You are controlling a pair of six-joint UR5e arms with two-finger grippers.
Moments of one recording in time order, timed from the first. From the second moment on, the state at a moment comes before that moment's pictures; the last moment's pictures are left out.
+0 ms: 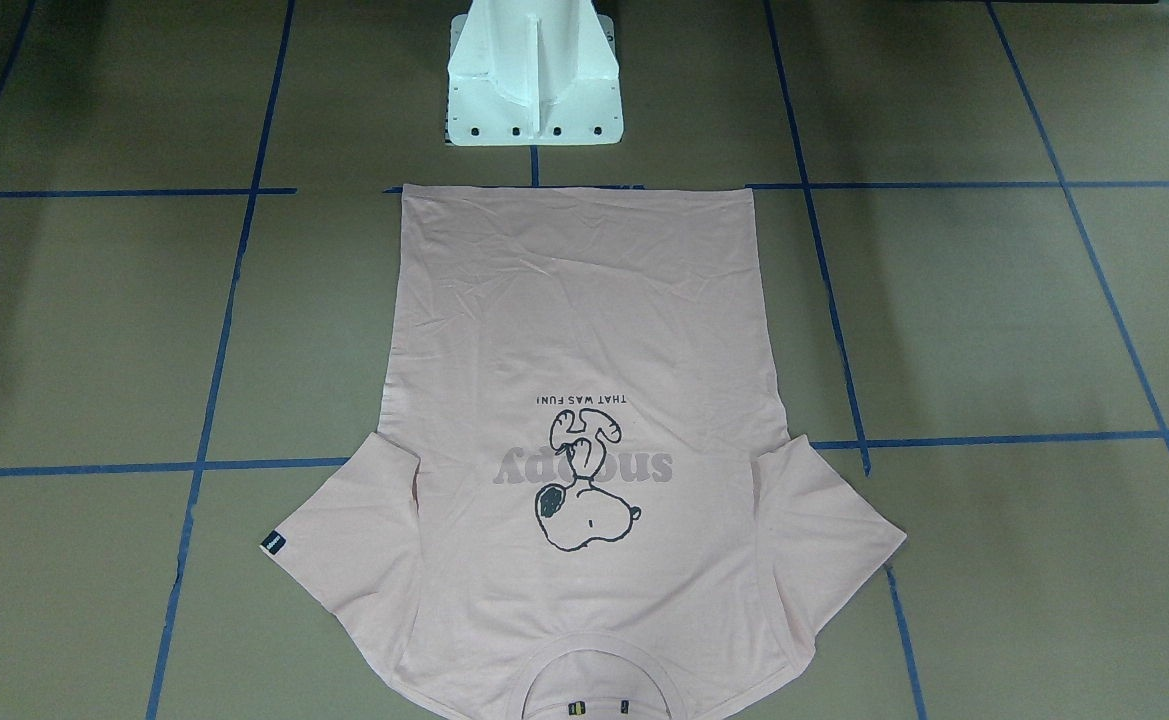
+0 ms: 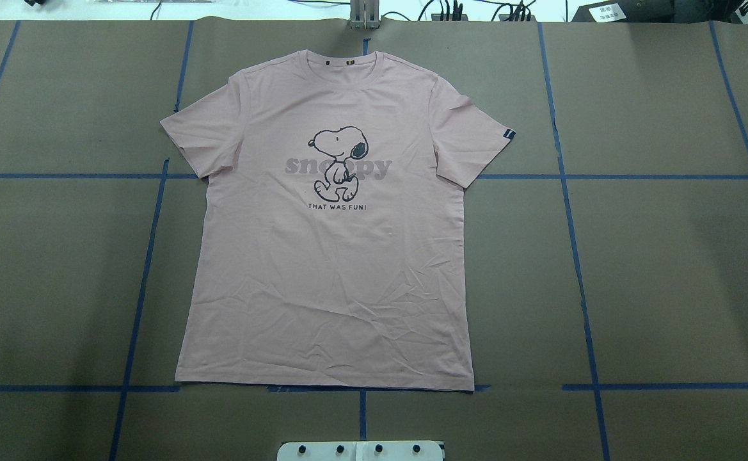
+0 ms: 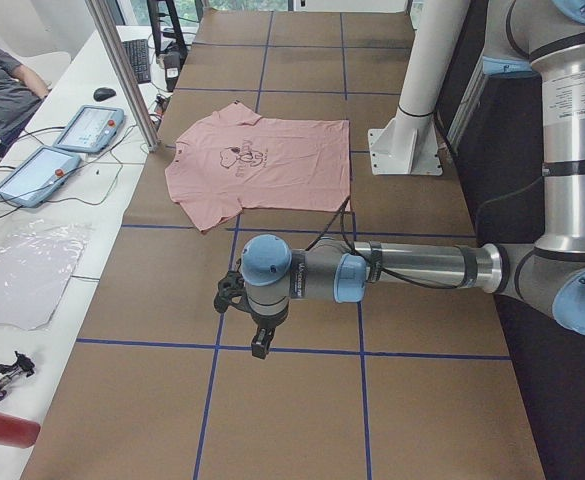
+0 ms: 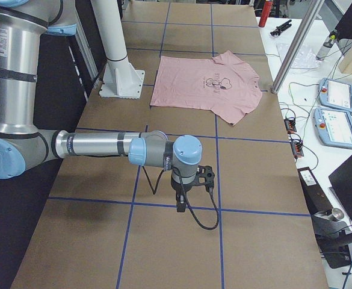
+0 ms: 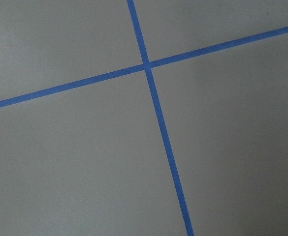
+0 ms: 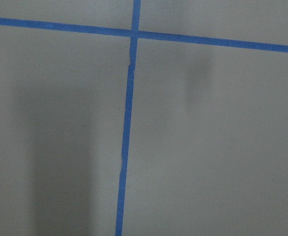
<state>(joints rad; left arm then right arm) -1.58 -1.43 -1.73 -1.61 -2.36 0.22 1.57 -1.73 1.79 -1.69 2.28 -0.11</state>
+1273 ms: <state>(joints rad) -1.57 -1.62 -1.71 -1.94 -2.36 0.21 1.54 -1.51 1.62 -1.38 2.32 -0.09</state>
